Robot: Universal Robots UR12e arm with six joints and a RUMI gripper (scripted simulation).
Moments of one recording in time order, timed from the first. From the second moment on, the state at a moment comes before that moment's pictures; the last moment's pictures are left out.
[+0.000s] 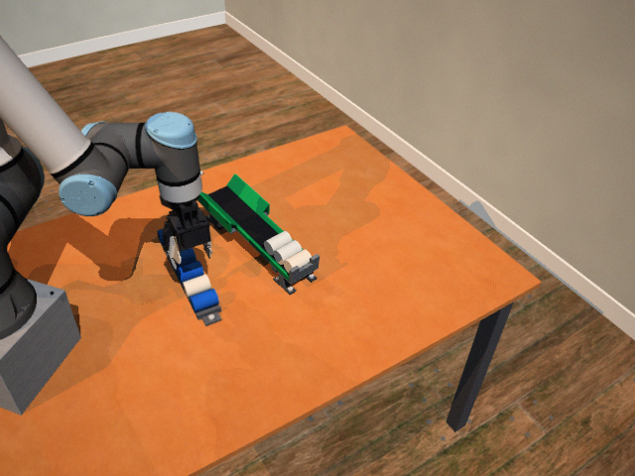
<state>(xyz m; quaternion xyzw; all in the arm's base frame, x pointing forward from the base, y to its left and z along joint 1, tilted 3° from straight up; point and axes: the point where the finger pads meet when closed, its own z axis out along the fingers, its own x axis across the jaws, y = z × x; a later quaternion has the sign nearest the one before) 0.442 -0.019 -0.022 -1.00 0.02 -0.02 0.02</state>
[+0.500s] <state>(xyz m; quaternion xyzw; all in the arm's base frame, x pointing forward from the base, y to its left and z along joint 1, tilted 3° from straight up) 0.442 -0.019 -0.023 -1.00 0.02 -0.02 0.02</state>
